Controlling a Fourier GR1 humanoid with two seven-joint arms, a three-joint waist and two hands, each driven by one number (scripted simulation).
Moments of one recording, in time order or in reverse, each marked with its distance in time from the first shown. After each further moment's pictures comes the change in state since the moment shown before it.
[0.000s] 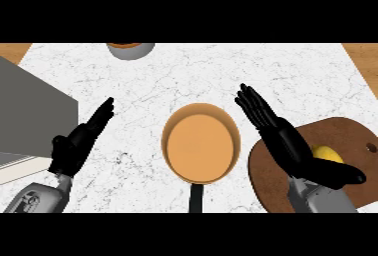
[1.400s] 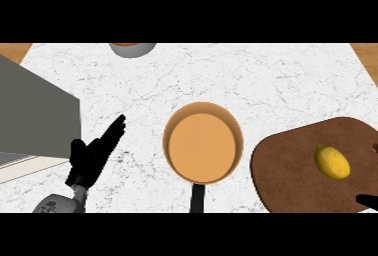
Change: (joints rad) left arm 0.070 -0.118 0.012 0.072 0.024 -0.032 0.045; right arm 0.451 -0.427 -0.497 -0.435 0.081 -0.181 0.341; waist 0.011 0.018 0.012
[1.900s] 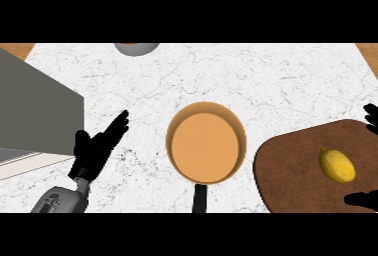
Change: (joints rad) left arm -0.046 -0.017 0.018 0.021 -0.007 -0.032 0.040; right arm -0.108 -0.065 0.103 0.171 -0.054 0.173 0.217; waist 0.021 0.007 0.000
